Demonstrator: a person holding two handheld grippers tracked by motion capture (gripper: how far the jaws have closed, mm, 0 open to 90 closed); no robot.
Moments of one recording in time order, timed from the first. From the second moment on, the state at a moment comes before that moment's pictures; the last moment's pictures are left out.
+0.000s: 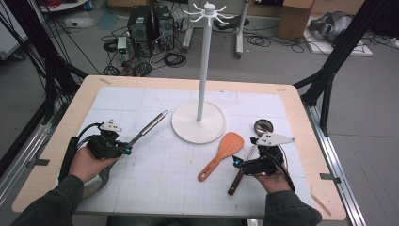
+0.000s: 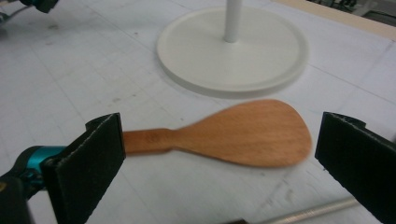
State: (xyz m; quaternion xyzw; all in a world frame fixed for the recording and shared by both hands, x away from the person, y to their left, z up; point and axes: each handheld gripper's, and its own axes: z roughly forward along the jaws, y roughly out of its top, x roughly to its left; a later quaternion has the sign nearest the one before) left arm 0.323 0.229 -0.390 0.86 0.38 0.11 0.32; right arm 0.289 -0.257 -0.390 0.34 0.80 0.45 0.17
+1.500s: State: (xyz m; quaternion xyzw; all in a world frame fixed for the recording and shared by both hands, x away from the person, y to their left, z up) left arm 0.309 0.166 -0.349 0.85 0.30 0.09 0.42; right arm 0.313 -0.139 -0.327 0.26 0.81 0.52 0.09
